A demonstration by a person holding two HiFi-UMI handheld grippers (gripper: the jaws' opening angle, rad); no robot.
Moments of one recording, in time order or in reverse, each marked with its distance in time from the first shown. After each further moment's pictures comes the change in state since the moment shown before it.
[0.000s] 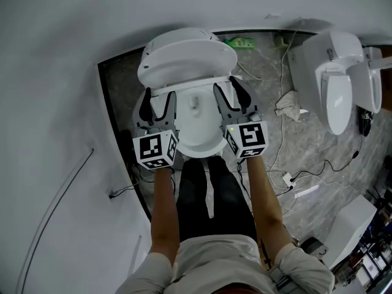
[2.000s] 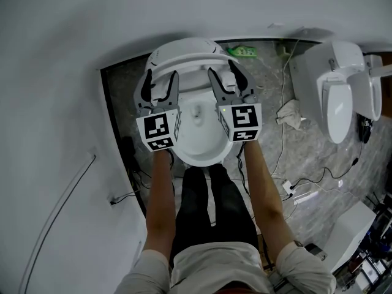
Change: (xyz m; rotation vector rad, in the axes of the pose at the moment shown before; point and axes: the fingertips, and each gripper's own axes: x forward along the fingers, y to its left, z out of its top) left arm 0.073 0.021 0.039 0.125 -0.053 0.025; right arm 0.077 -0.017 0.034 -0.093 -0.011 -0.036
